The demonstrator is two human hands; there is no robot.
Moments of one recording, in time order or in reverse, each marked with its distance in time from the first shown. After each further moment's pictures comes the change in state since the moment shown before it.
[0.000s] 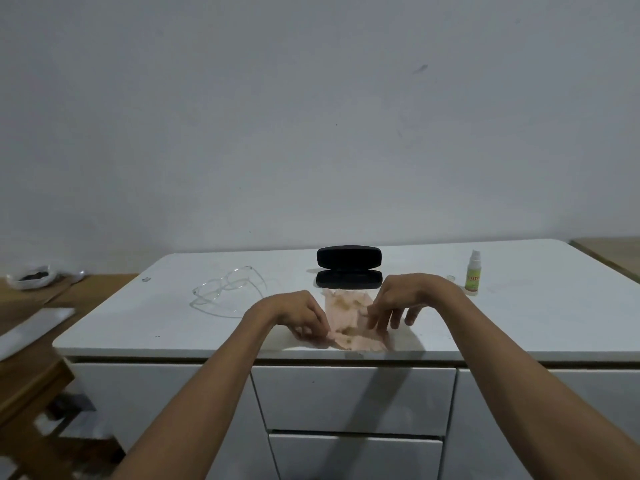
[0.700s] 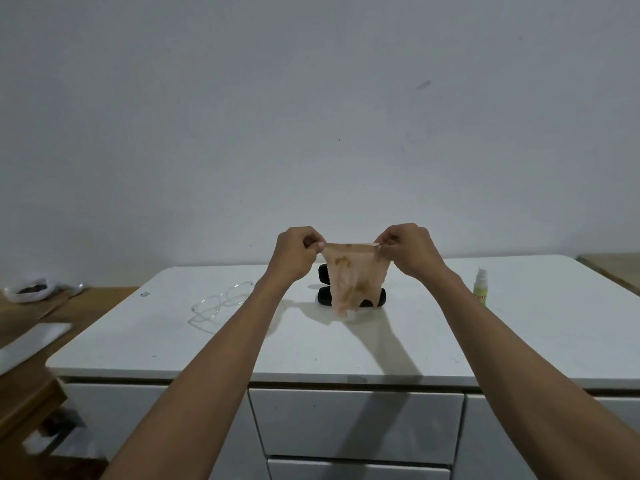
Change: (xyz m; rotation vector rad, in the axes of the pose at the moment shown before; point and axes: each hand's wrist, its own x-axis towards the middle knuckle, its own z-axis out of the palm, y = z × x) left_hand 0.023 0.050 -0.068 -0.129 0.937 0.321; right_hand 0.015 -0.021 -0.053 0.210 0.906 -0.345
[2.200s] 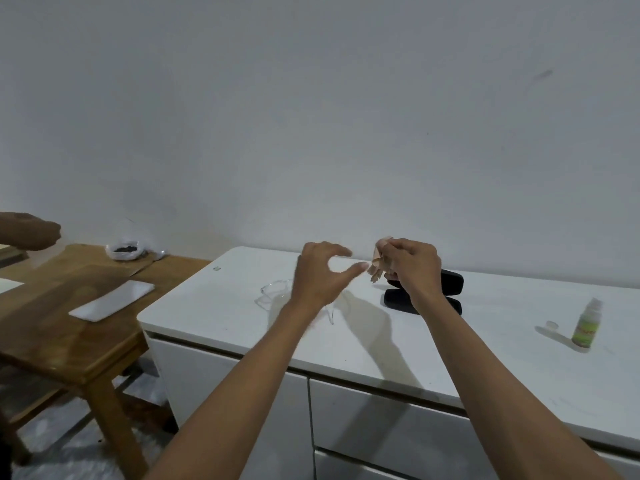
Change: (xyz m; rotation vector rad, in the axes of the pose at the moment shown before) left_hand -0.051 -0.071 -0.046 0.165 0.236 0.036; right_hand -0.021 -0.082 0.111 0.569 0.076 0.147
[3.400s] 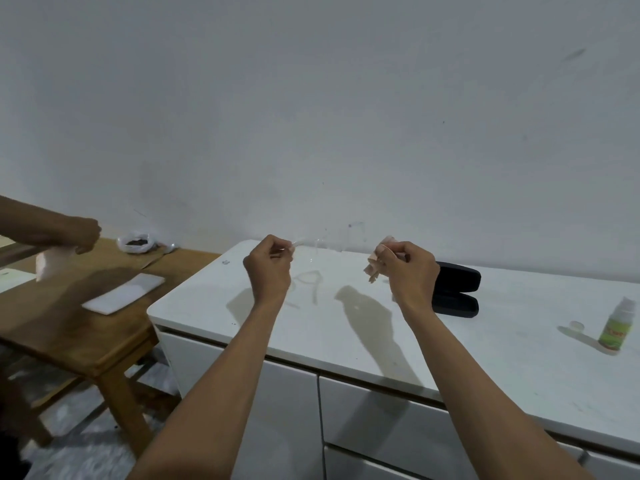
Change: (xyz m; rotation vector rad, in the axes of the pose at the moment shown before) left_hand 0.005 -0.069 -0.041 -0.239 0.456 -0.253; right_hand -0.005 0.027 0.034 0.087 0.083 -0.062
